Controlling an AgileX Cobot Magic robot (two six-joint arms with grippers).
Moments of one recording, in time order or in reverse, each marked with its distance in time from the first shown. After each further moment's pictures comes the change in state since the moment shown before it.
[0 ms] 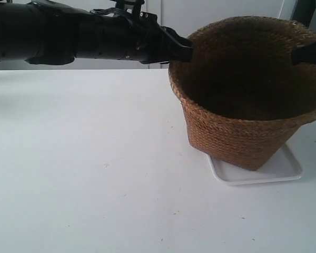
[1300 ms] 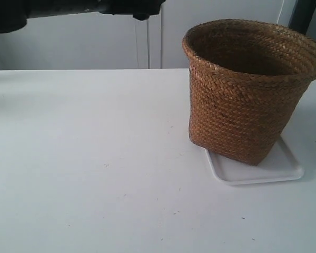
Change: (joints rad) left arm 0.009 -0.219 0.056 0.078 -0.283 0.077; right arm 0.000 -0.264 0.011 -0.072 -0.317 0.092
